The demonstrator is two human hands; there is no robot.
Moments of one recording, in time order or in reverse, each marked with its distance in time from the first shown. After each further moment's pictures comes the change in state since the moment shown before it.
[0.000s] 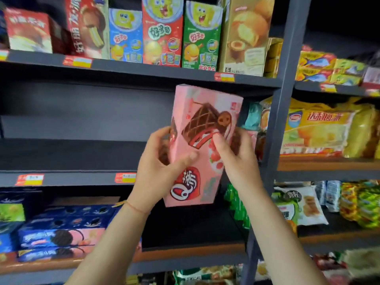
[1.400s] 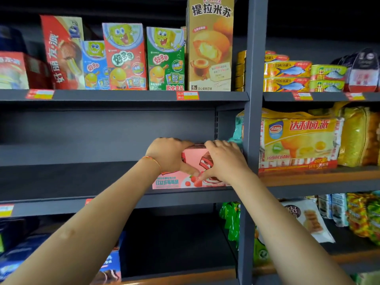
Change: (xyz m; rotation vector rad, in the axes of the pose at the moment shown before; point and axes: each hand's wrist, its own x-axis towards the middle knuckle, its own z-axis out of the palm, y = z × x) left_hand 0.141 -0.035 0.078 1.473 -0.574 0.272; right_hand 0.115 0.049 -0.047 -1.272 -0.467 -0.315
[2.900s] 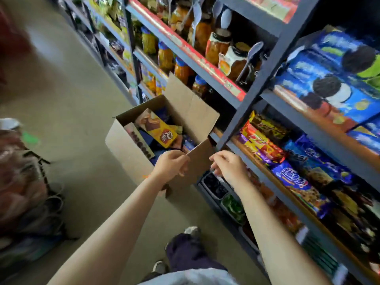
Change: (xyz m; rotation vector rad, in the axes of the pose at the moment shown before) left_hand -0.817 -0.232 0.154 -1.090 0.019 -1.789; right_hand -0.241 -0.739 0.239 1.170 -1.078 -0.049
